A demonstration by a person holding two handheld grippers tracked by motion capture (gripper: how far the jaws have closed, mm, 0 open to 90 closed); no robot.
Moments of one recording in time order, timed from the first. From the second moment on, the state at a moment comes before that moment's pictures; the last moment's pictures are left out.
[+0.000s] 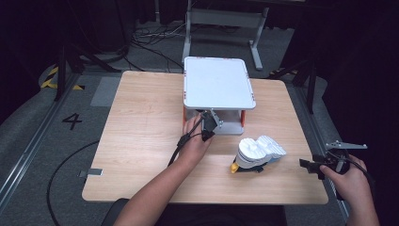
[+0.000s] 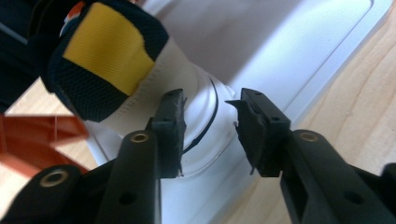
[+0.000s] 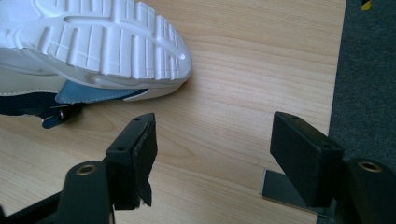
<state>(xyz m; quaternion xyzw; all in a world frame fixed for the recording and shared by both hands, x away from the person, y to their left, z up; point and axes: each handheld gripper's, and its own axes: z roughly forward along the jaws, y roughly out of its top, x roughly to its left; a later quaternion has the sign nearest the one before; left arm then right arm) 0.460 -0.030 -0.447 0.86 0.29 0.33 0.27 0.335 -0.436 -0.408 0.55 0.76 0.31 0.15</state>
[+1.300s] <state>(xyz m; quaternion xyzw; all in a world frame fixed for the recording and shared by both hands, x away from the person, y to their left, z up) 0.415 0.150 -0.361 0.83 0.48 0.14 0.23 0.364 -0.384 -0.382 0.49 0.79 0.35 0.14</state>
